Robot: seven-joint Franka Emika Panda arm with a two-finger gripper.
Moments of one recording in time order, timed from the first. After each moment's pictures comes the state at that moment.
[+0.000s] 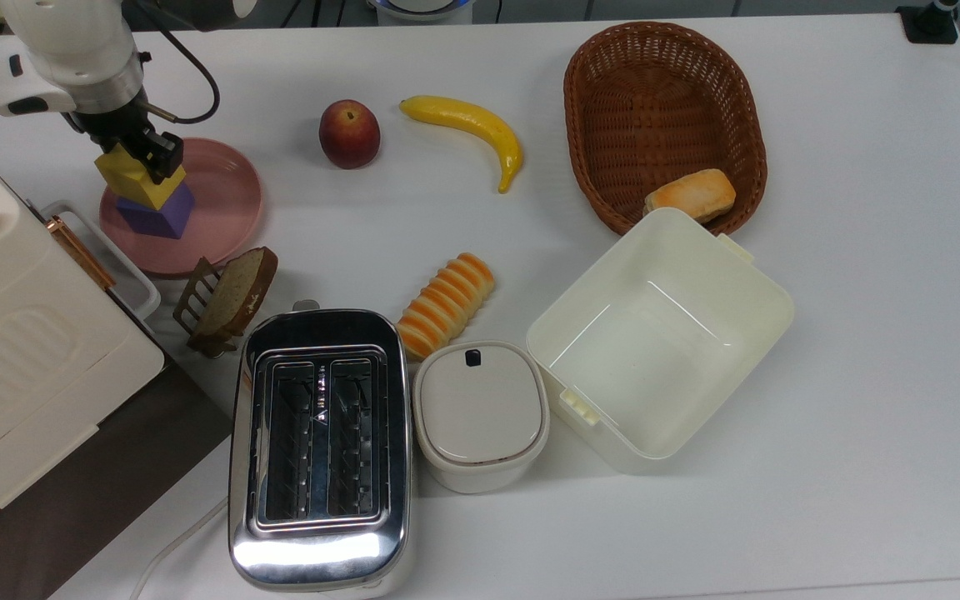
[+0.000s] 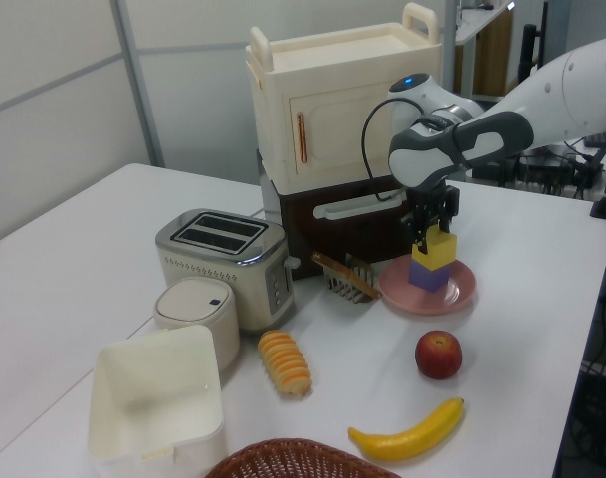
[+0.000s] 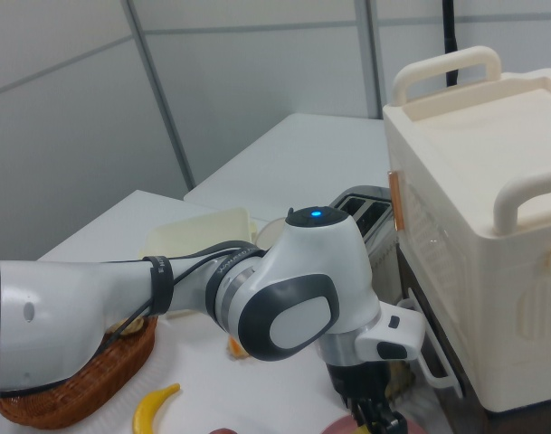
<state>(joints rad) -0.39 0.28 -0.03 -1.78 -0.23 2.04 0.11</state>
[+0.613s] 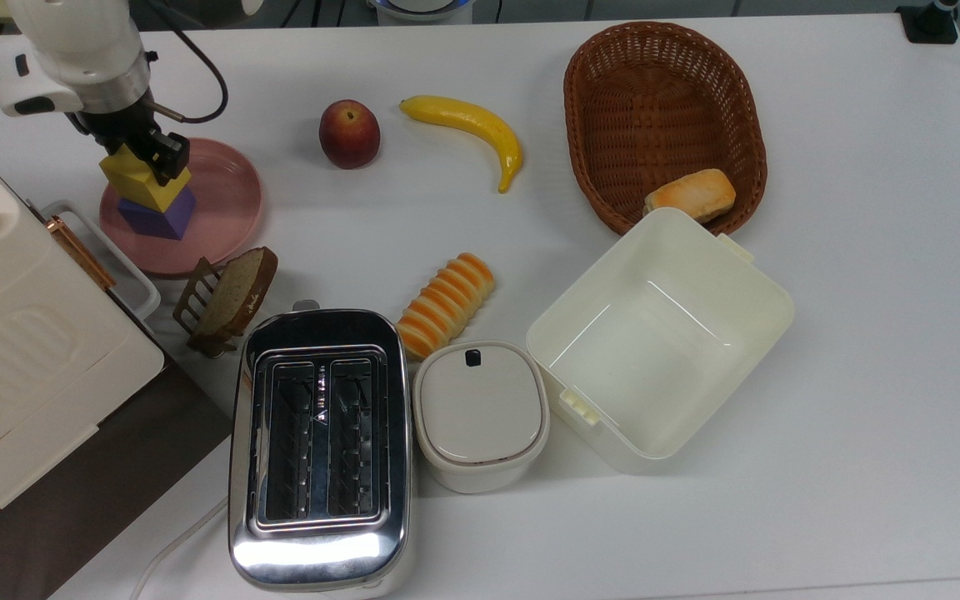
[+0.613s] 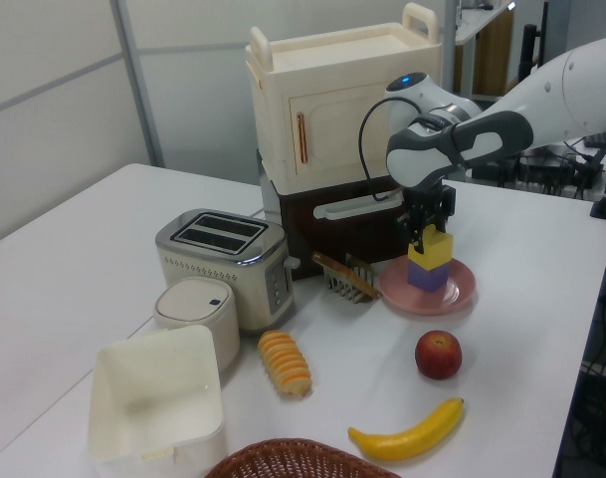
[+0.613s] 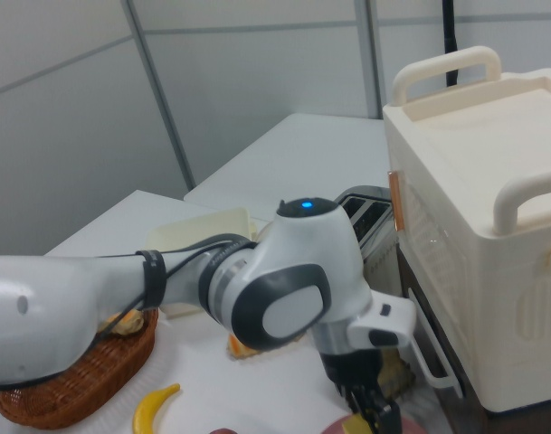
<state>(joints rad) -0.37 0.27 -0.03 -1.78 -0.23 2.04 0.12</state>
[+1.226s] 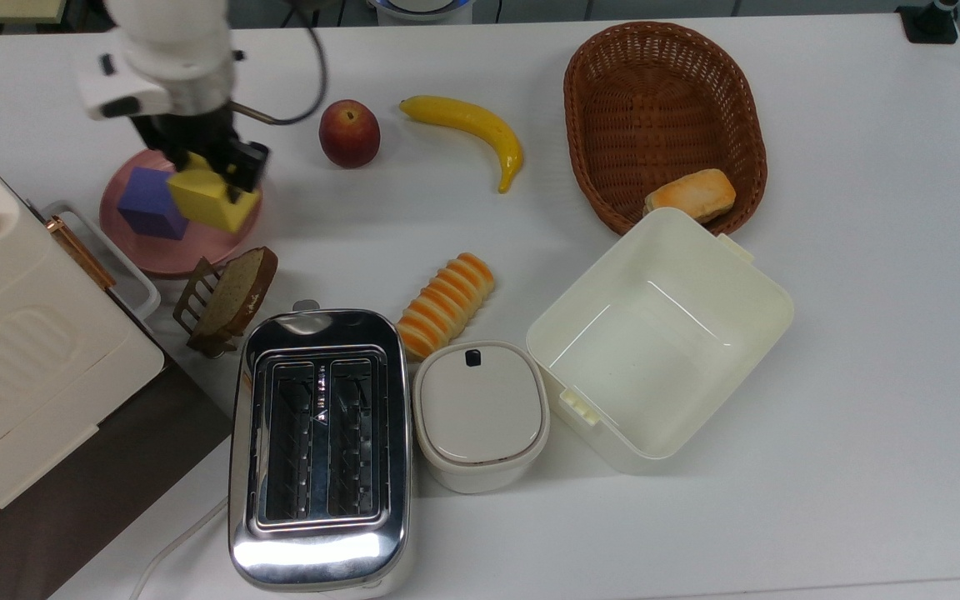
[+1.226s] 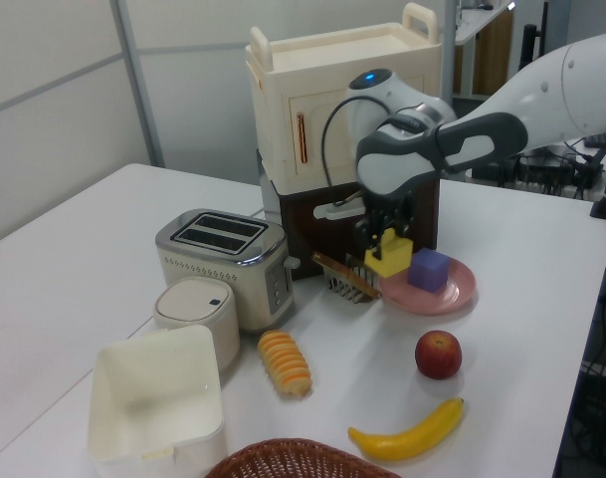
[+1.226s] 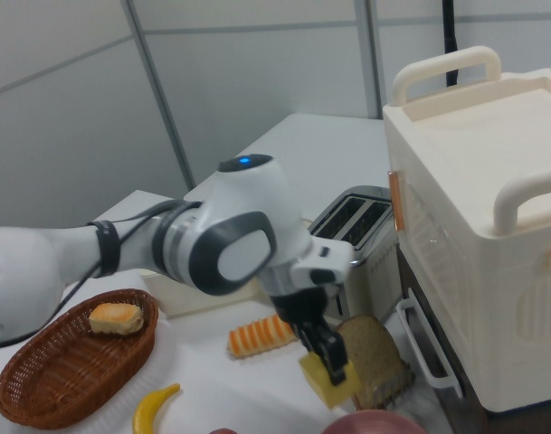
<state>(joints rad) -0.28 0.22 0.06 -1.78 -0.23 2.04 0.23</state>
